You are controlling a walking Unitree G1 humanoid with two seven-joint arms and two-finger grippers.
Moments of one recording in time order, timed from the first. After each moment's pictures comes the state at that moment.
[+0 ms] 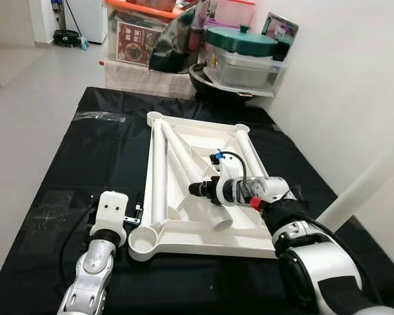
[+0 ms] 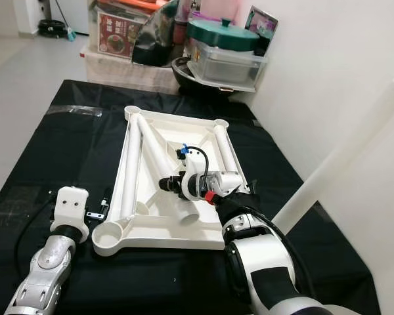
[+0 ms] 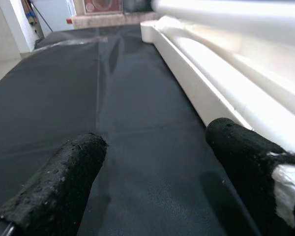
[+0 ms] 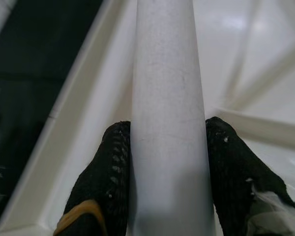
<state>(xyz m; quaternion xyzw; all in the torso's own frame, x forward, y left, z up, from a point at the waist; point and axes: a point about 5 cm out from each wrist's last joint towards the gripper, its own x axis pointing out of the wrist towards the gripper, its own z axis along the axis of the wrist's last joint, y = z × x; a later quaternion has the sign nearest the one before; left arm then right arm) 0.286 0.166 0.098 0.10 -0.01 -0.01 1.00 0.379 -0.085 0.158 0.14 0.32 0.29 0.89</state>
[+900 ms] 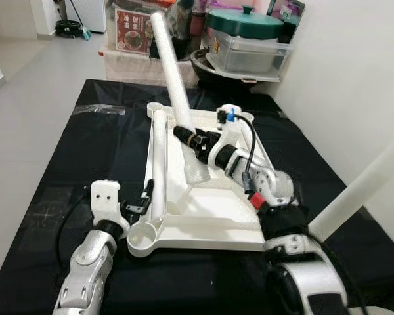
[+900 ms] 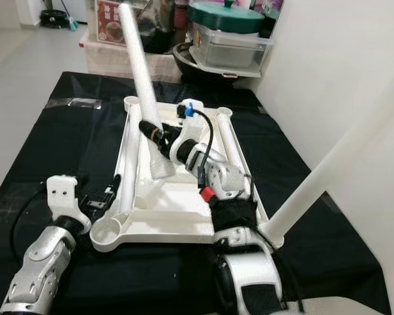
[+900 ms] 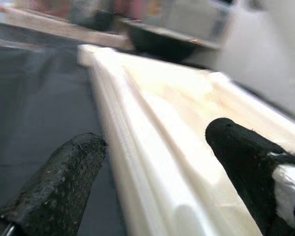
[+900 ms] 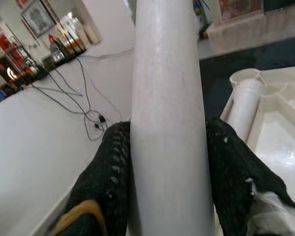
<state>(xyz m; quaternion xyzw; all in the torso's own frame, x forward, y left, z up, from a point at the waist) 0.281 0.145 0.134 -0.09 -0.06 -0.16 0.98 0.369 -0.056 0.217 0.24 0.02 0.33 0.91</state>
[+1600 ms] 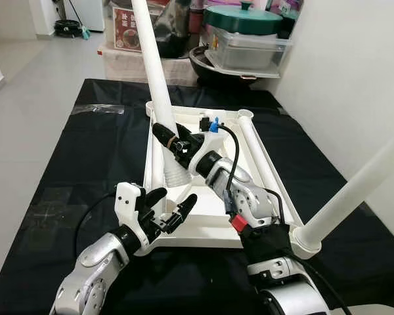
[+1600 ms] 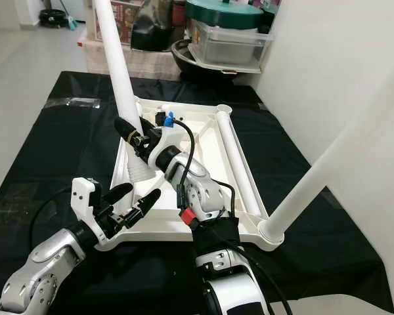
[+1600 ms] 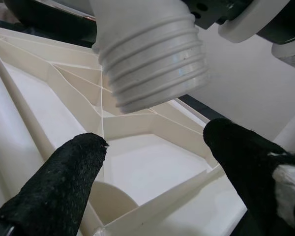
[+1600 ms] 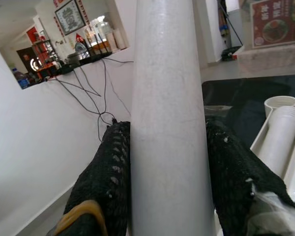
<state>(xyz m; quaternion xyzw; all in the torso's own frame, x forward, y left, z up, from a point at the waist) 0.262 0.124 0.140 -0.12 -0.02 -0.34 0.93 0.352 -0.026 0.225 0.19 -0.04 0.38 0.91</state>
